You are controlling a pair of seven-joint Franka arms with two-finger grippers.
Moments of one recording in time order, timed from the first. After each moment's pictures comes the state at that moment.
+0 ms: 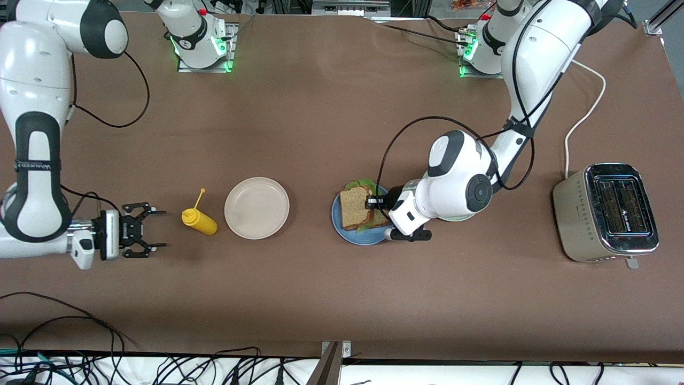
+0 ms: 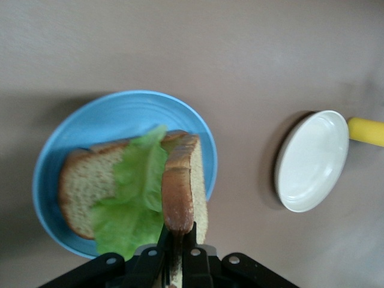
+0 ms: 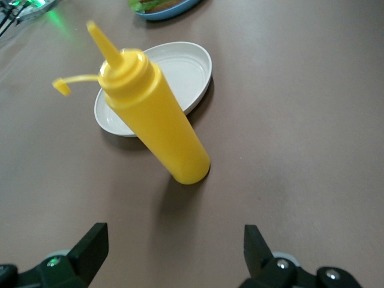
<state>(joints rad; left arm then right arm) -0.12 0.76 -0.44 -1.44 -0.35 2.20 -0.30 -0.16 0.96 -0.10 -1.15 0.72 1.59 -1.89</state>
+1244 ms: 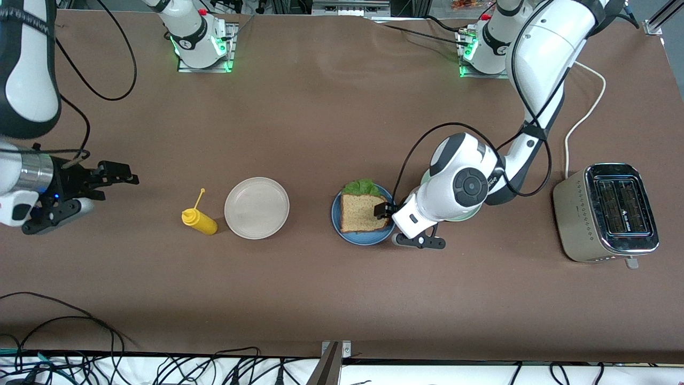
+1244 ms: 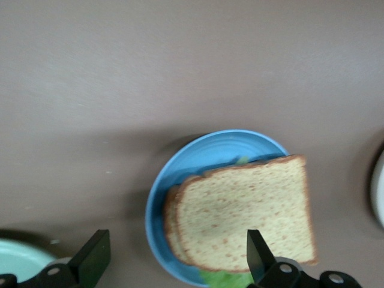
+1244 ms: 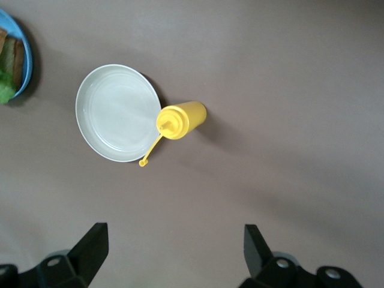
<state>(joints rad) -0.12 0.75 -0.43 -1.41 0.02 2.16 -0.39 0.07 0.39 -0.11 -1.36 0.22 1.57 -0.41</state>
